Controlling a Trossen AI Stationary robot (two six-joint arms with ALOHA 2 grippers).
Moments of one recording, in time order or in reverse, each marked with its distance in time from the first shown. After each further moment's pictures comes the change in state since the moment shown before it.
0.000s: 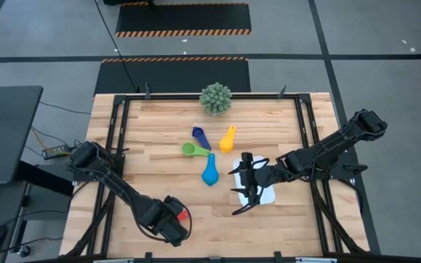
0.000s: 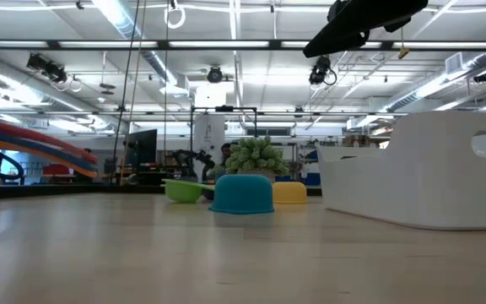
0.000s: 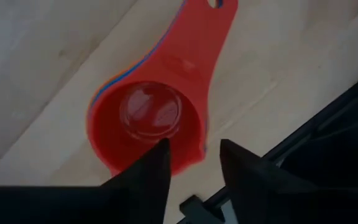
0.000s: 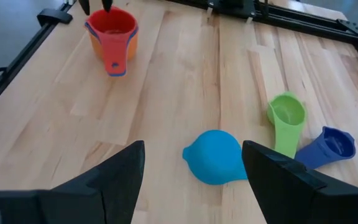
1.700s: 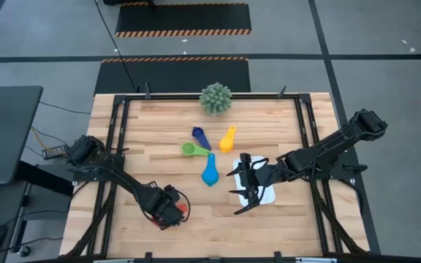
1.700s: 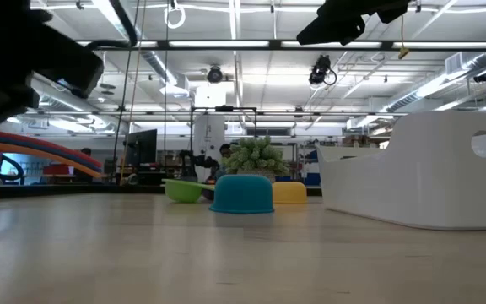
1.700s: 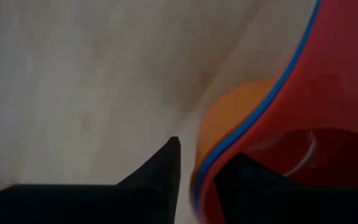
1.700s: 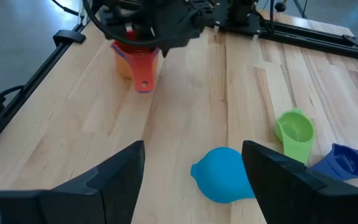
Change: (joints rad) left arm 0.083 -0.068 -0.359 0.105 -0.024 0.392; right arm 0.000 0.000 0.000 0.065 -0.030 -0.014
